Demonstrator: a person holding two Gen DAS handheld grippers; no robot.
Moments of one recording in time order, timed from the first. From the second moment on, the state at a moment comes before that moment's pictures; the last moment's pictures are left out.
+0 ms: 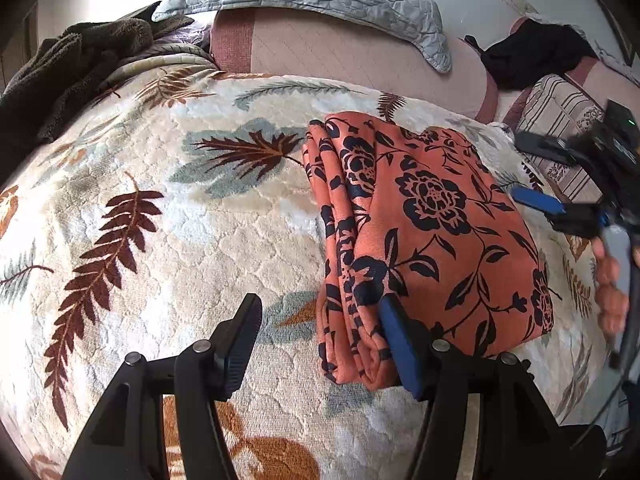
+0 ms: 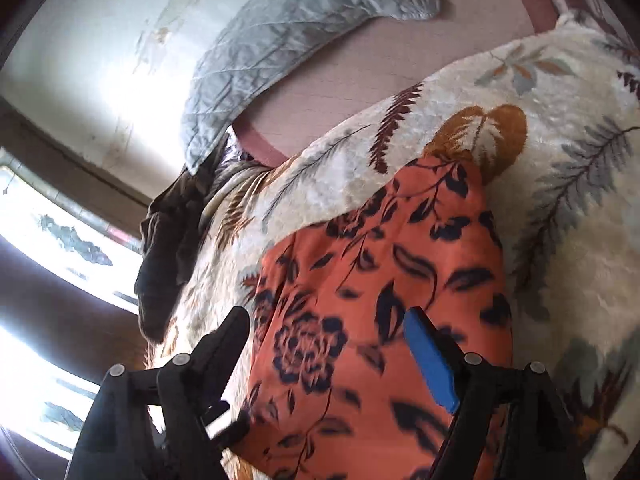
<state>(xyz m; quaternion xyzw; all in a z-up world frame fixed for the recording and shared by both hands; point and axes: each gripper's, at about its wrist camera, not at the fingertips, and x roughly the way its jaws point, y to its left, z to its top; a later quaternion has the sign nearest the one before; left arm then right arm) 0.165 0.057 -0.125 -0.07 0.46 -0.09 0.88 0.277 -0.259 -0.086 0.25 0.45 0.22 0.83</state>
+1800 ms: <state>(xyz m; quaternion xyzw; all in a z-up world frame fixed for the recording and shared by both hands) 0.013 0.042 -0.059 -0.01 0.38 0.04 0.92 0.017 -0.231 -0.064 0.00 0.38 0.03 0.93</state>
